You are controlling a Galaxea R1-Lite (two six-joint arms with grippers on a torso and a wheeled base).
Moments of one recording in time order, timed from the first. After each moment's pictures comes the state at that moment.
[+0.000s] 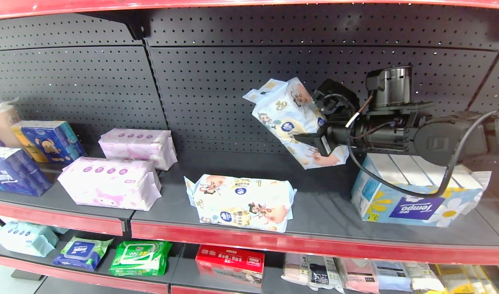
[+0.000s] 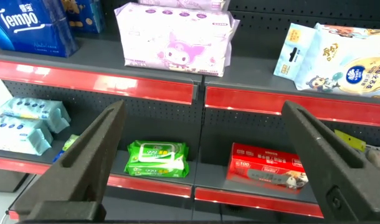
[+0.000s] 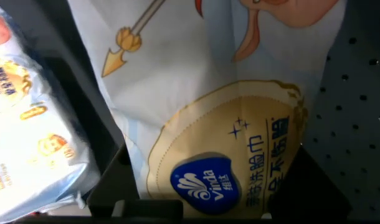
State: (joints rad) left arm 0.01 0.00 0.00 0.00 0.03 -0.04; right arm 0.40 1.89 -1.30 -0.23 0.20 -0.49
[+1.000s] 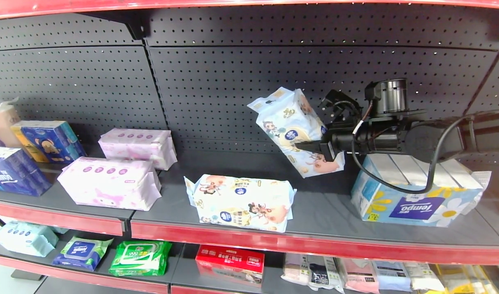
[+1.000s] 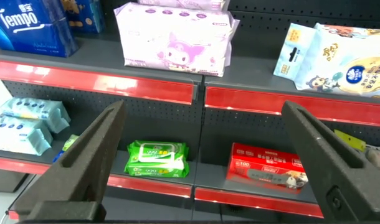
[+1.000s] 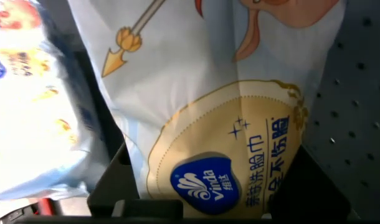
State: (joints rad) left arm 0.01 0.00 0.00 0.00 0.03 -0.04; right arm 0.30 1.97 -1.32 -0.22 0.46 -0.48
